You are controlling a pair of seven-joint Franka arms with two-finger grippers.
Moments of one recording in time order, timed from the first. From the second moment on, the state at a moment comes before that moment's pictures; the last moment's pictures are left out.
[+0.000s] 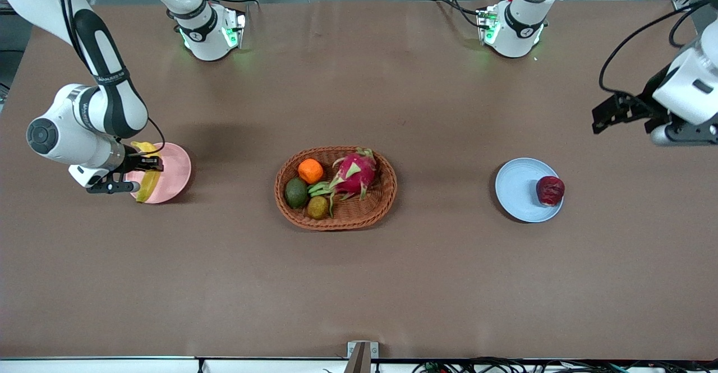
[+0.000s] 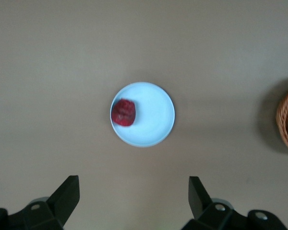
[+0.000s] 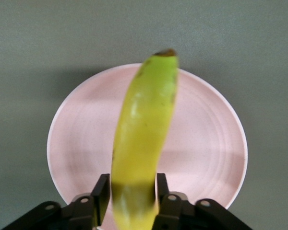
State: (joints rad) left arm 0.04 0.03 -0.17 -1.51 0.02 1.52 -0.09; right arm -0.04 0.29 -0.14 -2.23 0.07 2.35 -0.27
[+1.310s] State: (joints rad) left arm -0.06 -0.14 -0.08 -1.61 0.02 1.44 -0.12; right arm -0.03 0.09 -0.13 -1.49 0.04 1.60 -0.06
